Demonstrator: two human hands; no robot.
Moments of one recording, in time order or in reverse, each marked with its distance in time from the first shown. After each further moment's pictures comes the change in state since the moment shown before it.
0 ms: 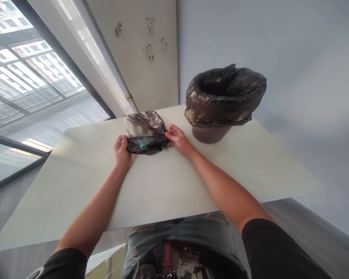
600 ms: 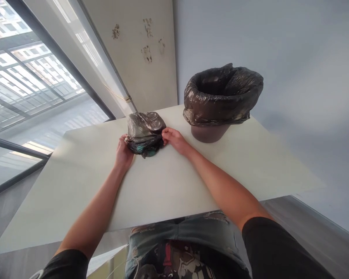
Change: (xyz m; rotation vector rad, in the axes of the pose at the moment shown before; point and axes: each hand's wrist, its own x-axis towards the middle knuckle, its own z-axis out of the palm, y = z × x) left_hand -0.001 0.004 -0.002 -0.074 -0.185 -0.146; right_hand 0.003 0.007 0.000 -0.045 -0.092 0.011
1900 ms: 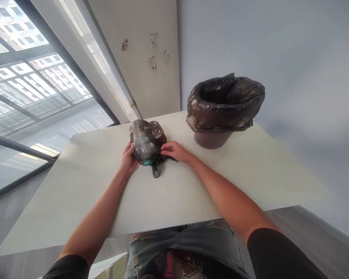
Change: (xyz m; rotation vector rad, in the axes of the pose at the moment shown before) left_hand -0.001 -0.008 -0.003 0.004 0.004 -0.090; right_hand -0.004 0.012 0.002 -0.326 -0.206 0.028
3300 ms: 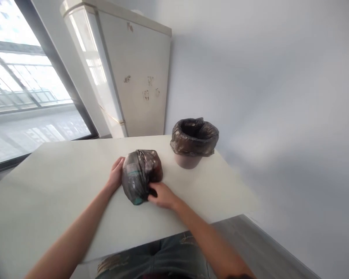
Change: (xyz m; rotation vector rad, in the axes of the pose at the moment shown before) left_hand -0.005 0.000 0.006 0.221 0.020 0.066; right_hand -0.100 -0.047 0.054 -0.633 -0.002 0.077
